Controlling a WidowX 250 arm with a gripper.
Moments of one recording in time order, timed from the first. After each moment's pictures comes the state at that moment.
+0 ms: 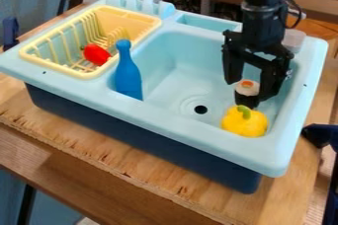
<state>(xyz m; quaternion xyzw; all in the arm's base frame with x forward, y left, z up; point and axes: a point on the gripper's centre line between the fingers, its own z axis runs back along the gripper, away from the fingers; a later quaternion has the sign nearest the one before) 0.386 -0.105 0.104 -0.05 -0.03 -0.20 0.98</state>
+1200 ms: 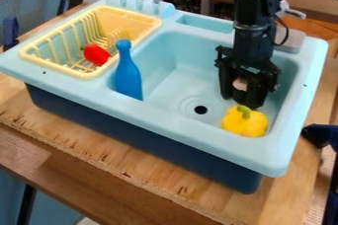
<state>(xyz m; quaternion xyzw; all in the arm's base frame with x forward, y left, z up) 0.394 -0.094 0.074 -0.05 -0.01 -0.20 0.98</state>
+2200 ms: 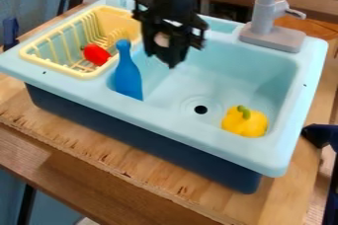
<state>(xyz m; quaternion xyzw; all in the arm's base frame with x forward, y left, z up) 0.339 0.004 0.146 0.06 -0.06 -0.05 0.99</state>
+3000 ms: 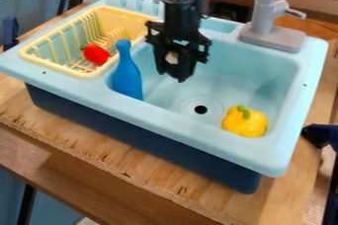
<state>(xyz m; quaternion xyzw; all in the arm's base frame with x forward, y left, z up) 0.373 0.001 0.099 0.00 -0.03 -0.06 1.00</state>
